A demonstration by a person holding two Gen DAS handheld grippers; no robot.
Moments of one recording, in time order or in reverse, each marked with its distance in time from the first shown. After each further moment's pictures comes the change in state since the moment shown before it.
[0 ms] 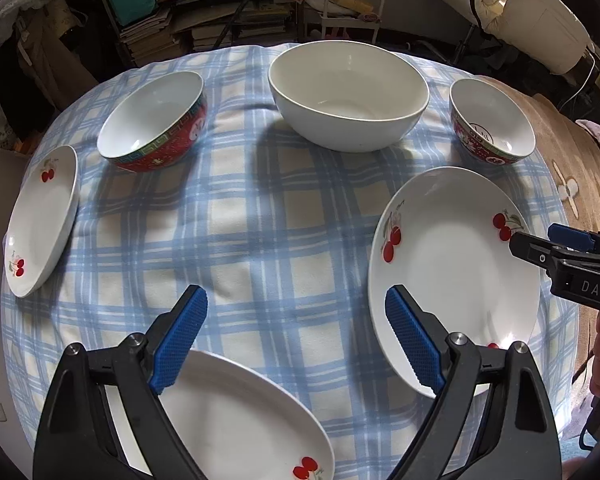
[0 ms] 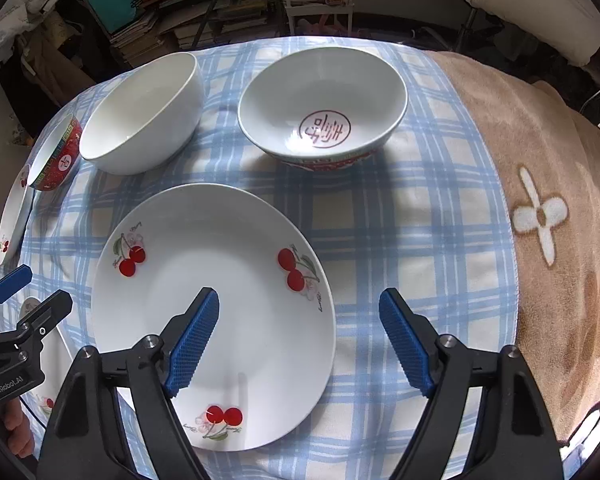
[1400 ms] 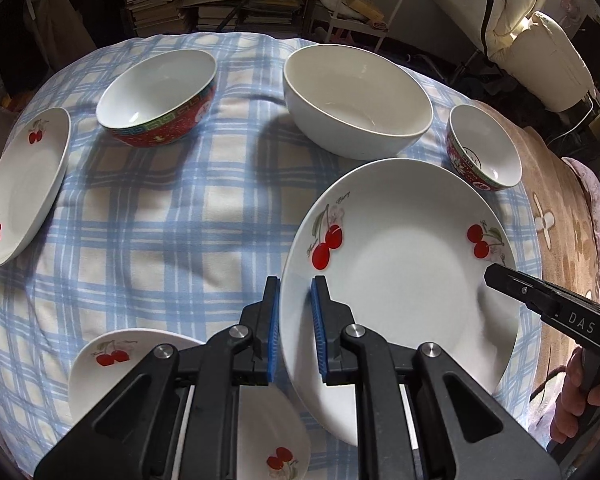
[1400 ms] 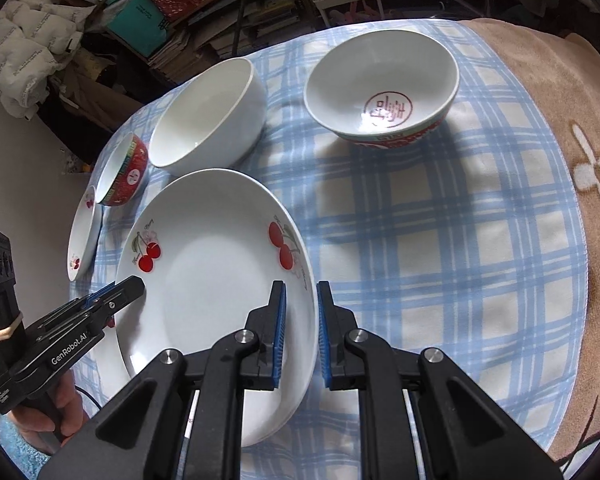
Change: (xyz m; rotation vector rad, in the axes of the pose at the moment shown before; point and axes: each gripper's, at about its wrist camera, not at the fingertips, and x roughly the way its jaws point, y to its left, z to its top) left arm -0.014 0.032 0.002 -0.131 0.021 -0.125; right arm -0.016 0.008 -0.016 0.092 0.005 0.282
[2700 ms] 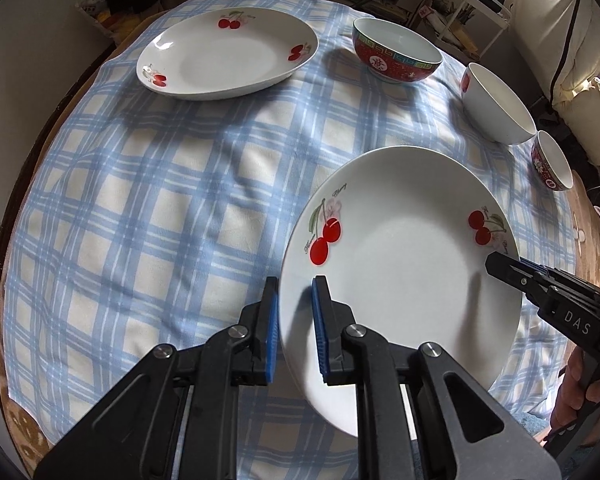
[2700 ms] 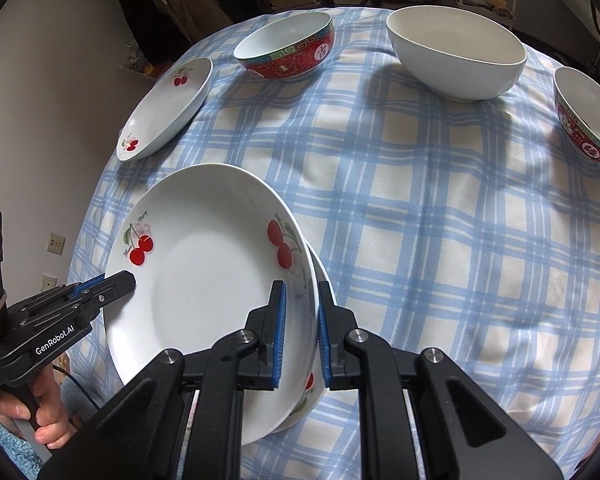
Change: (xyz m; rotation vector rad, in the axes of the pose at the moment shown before) left arm -0.059 0.163 -0.118 -0.232 0.006 0.098; right arm 0.054 0.172 -0.087 -0.334 0.085 0.022
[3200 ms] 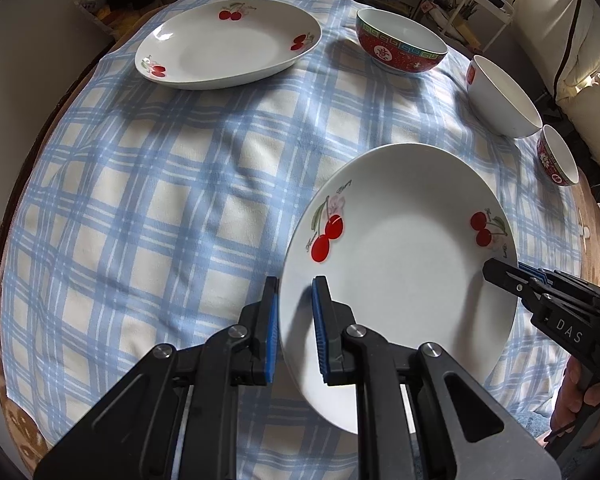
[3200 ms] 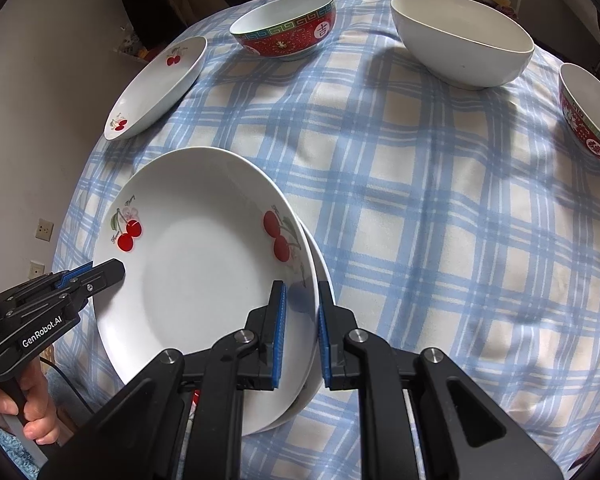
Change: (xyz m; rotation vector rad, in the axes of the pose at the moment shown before) left arm 0.009 0.002 -0.002 0.000 0.011 0.008; right arm 0.014 0.002 -0.007 -0.033 0.038 -0.044
